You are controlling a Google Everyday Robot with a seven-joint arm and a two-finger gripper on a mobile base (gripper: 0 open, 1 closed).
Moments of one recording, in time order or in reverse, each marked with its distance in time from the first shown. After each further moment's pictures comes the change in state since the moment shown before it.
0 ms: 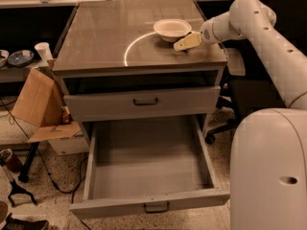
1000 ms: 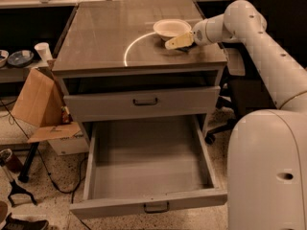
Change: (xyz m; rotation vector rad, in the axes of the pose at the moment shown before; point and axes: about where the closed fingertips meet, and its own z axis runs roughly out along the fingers) arm -0.014 0.027 0.021 -0.097 -0.076 0.042
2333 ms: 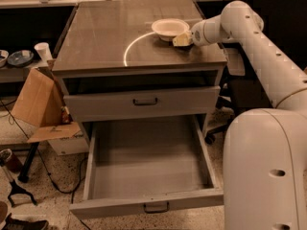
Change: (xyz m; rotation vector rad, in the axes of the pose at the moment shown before) arm 0.005 0.000 0.010 0.005 0.023 0.020
